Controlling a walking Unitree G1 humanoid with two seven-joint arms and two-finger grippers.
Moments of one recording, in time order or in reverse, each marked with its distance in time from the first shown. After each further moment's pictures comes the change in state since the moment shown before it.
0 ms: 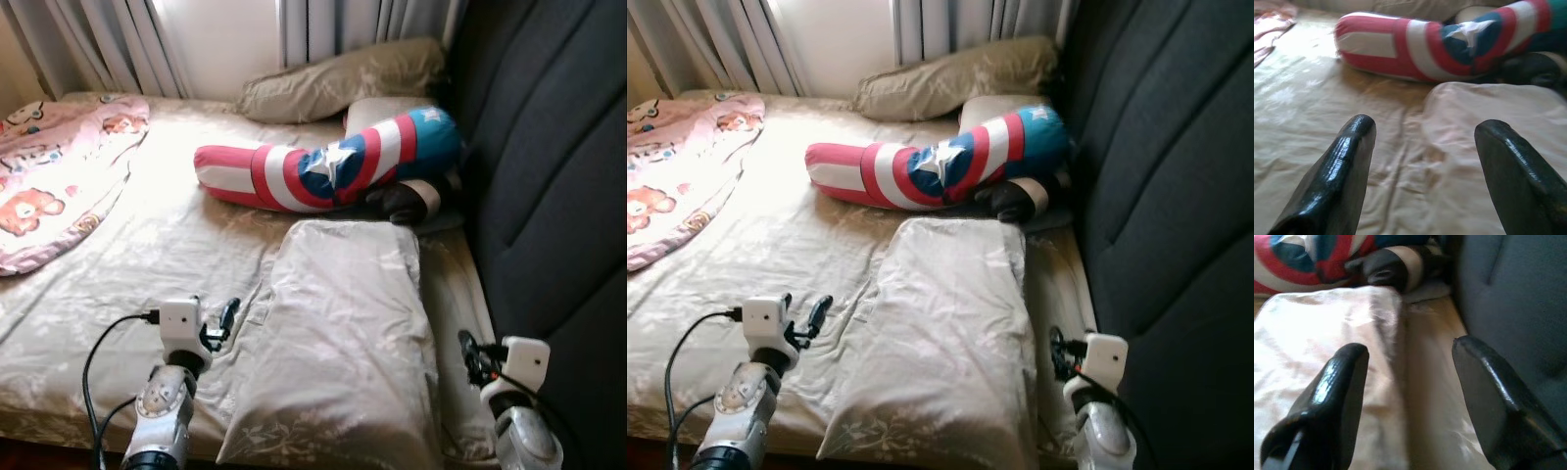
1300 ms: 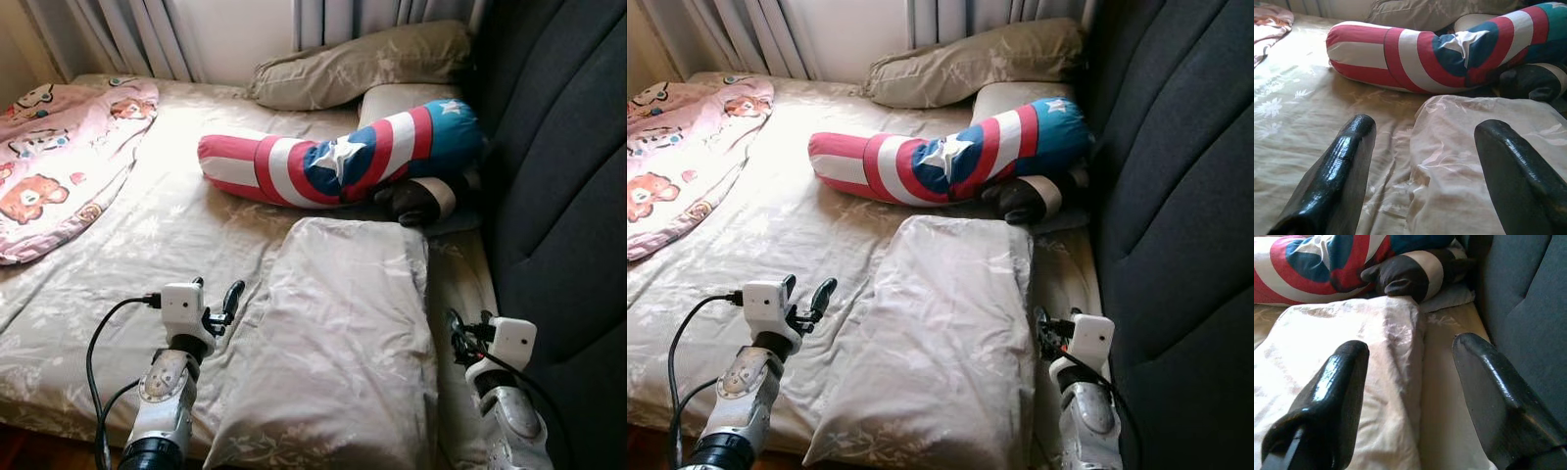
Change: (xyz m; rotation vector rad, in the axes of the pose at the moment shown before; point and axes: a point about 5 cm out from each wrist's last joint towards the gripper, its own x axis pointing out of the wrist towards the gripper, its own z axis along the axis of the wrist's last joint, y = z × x) left arm 0.014 -0.019 0.018 -0.037 -0.071 -0.061; right arm 0.013 0.007 0.021 0.017 -0.060 0.017
